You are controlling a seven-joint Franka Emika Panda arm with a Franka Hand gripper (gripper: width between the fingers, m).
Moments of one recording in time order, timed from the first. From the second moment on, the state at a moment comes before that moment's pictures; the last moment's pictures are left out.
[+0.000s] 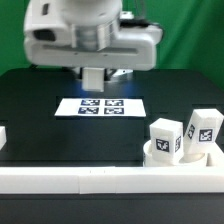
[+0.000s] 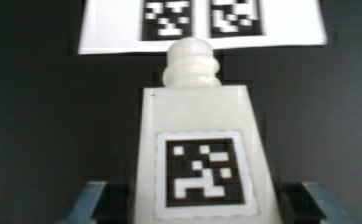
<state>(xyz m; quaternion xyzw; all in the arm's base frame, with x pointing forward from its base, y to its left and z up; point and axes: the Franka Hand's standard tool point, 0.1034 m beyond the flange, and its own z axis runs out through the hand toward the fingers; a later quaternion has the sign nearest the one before) 0.521 -0.017 0.128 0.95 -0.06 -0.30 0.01</state>
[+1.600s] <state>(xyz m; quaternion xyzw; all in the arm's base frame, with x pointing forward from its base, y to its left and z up) 0.570 0.060 0.153 0.97 -0.05 0.25 -0.02</state>
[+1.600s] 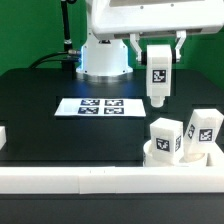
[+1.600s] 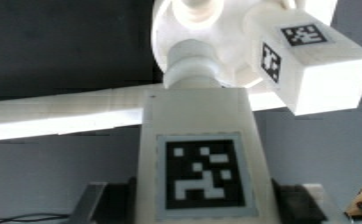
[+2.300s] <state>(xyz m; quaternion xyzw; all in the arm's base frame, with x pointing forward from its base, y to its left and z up) 0.581 0.055 0.128 0.96 0.02 0.26 0.02</state>
